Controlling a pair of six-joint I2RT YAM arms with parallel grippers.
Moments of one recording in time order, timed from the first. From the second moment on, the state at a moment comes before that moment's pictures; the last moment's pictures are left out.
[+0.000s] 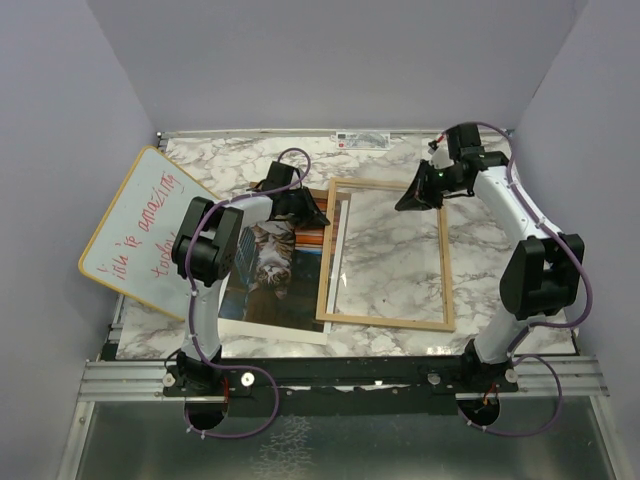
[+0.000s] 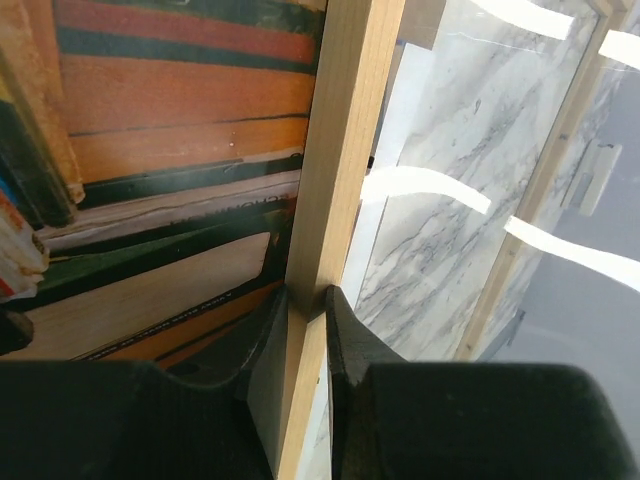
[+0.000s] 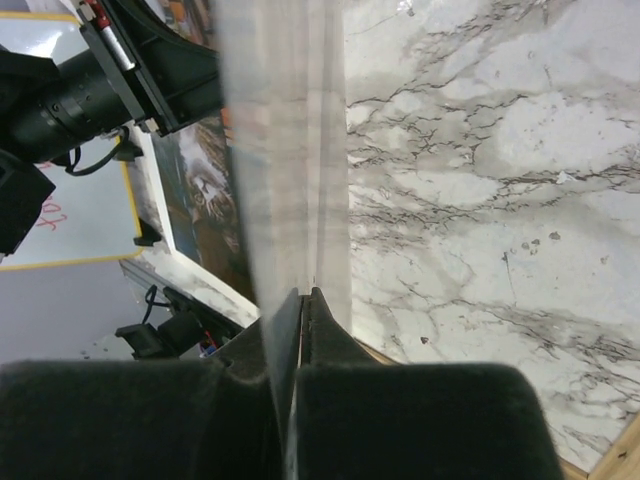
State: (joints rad) left arm -0.35 2.12 1.35 -0.11 0.54 -0.78; right arm 0.14 1.72 1.52 -0.86 -0.56 0.44
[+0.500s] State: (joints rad) left arm -0.35 2.13 1.37 -0.13 0.54 -0.78; right arm 0.14 1.72 1.37 -0.73 -0.66 0.47
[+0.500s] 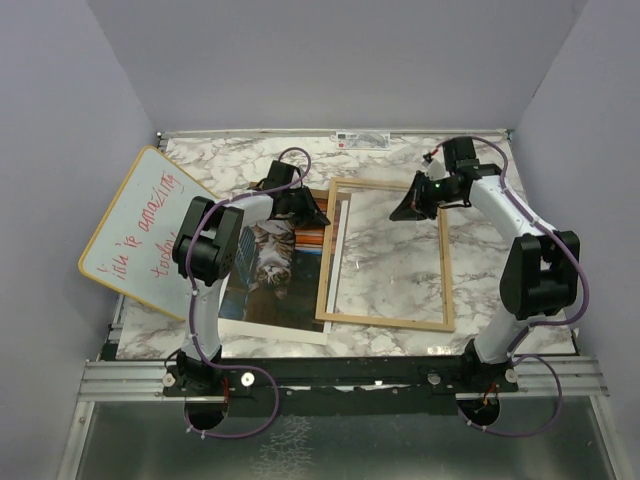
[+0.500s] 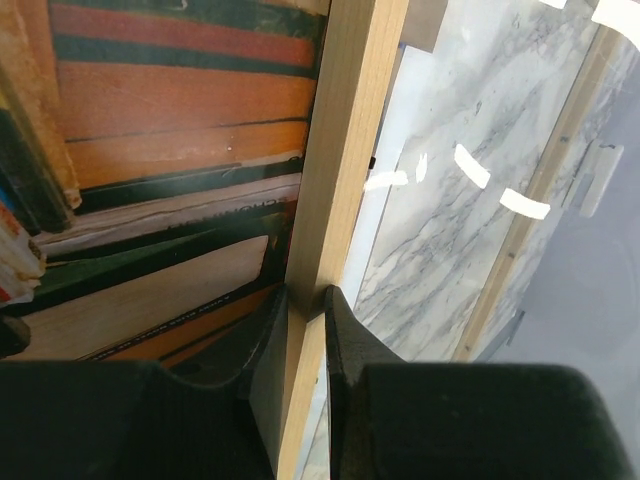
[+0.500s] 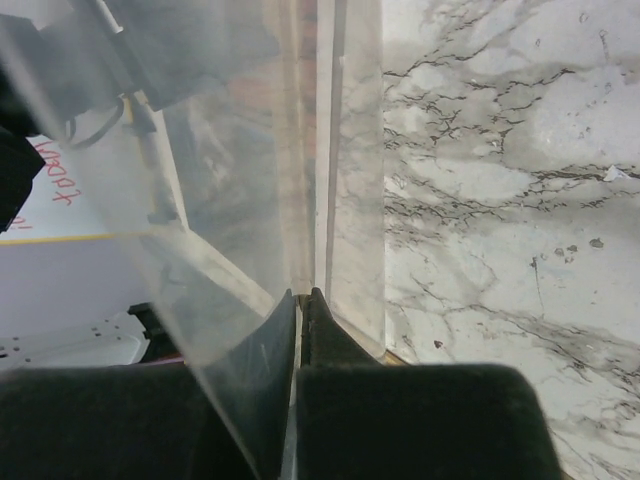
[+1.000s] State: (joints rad) left arm -0.36 2.14 1.39 -0.15 0.54 -0.77; right arm 0.12 1.72 1.43 -0.84 -0.69 0.40
